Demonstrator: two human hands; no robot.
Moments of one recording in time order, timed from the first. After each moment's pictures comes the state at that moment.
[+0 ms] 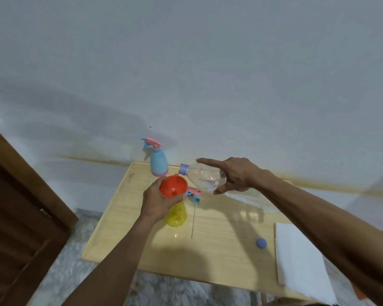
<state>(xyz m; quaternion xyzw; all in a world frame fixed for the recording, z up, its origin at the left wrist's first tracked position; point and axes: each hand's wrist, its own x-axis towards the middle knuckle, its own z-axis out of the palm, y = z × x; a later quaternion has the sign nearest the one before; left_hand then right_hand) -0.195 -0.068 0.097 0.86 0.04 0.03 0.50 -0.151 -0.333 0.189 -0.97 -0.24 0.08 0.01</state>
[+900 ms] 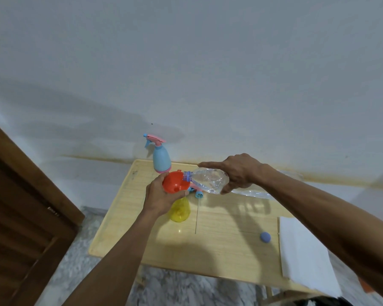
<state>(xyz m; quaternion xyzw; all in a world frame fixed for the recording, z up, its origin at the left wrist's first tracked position) -0.195 -0.067 0.103 0.87 0.03 0.02 0.50 -0.159 -0.326 0.195 -0.96 -0.25 0.09 -0.09</state>
